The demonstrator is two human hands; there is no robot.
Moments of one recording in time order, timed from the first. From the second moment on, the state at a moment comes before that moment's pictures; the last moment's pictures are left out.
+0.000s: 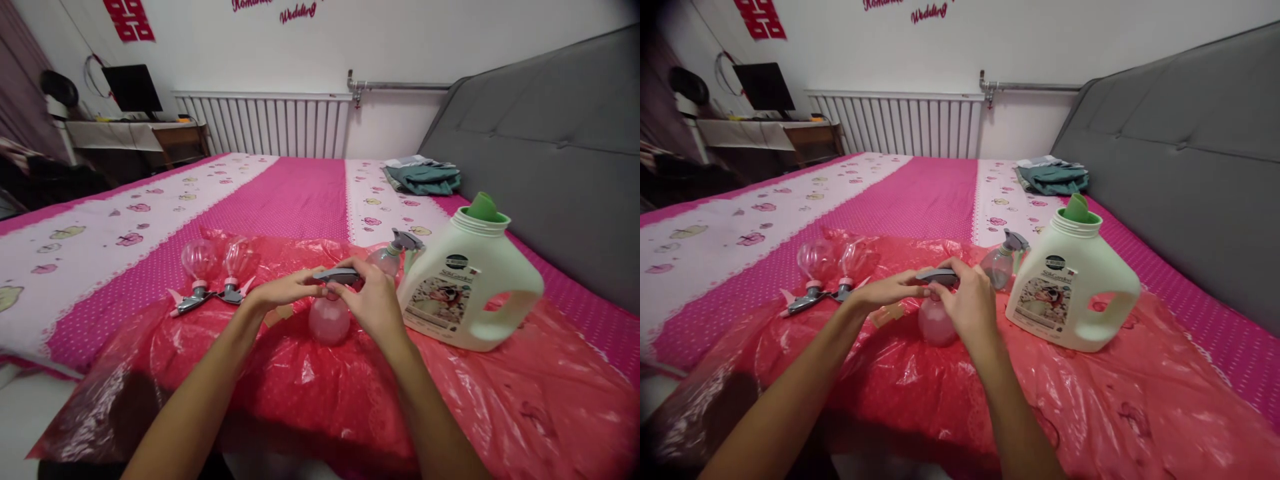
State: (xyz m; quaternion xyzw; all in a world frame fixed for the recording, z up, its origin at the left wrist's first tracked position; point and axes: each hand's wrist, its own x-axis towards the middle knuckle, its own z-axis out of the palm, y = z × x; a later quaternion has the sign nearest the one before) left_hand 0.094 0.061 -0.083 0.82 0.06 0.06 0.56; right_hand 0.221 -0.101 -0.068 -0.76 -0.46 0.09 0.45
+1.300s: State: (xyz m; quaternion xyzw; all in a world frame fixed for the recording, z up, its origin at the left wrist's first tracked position) left_hand 0.089 0.026 -0.092 0.82 0.05 0.18 0.54; right_hand 0.252 -0.107 -0.049 -0.62 -0.71 0.10 0.34
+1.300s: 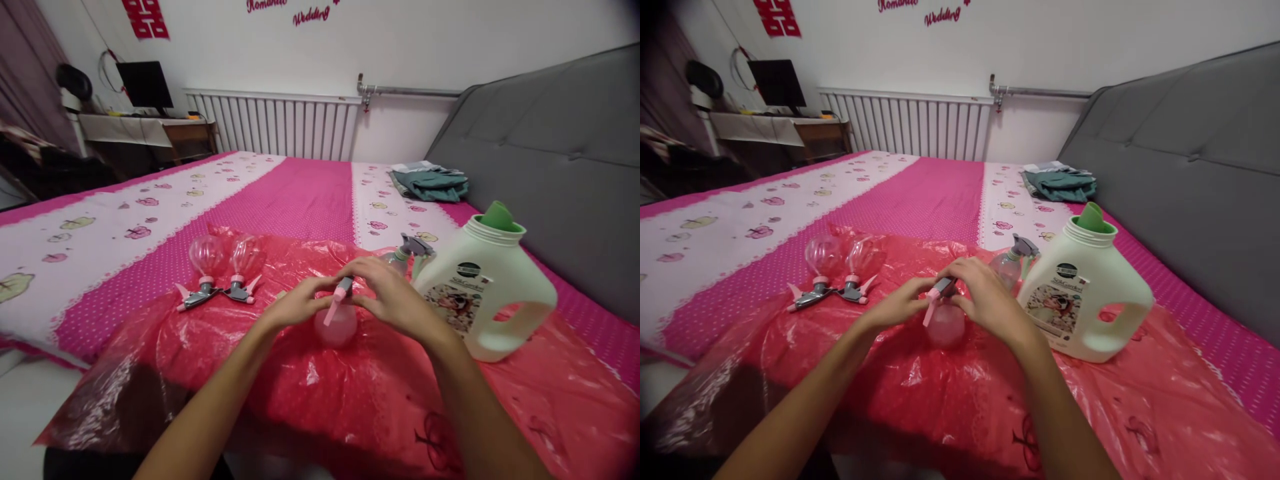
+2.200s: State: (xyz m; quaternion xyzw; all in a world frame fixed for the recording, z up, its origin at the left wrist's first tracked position) left_hand 0.057 0.031 -0.095 0.75 0.11 0.25 0.60; right_hand 0.217 -0.104 -0.060 -0.81 -0.51 0.05 0.30
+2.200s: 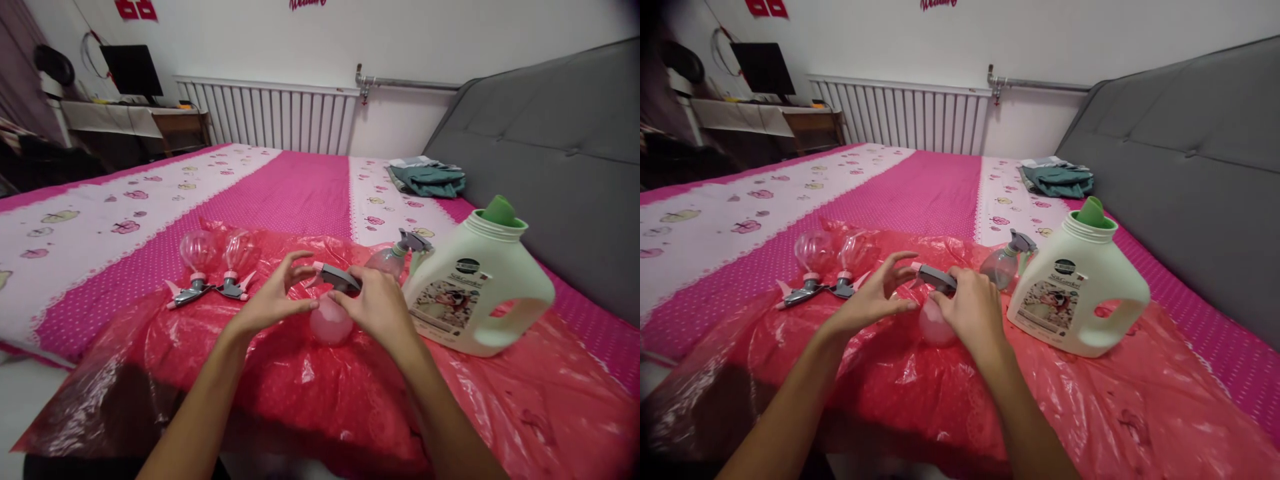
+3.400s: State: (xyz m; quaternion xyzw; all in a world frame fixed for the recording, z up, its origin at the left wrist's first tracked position) left_hand 0.094 -0.034 -0.157 0.85 0.22 0.39 0.27; right_hand 0.205 -0.108 -0.075 -0.85 -0.42 0.07 0.31
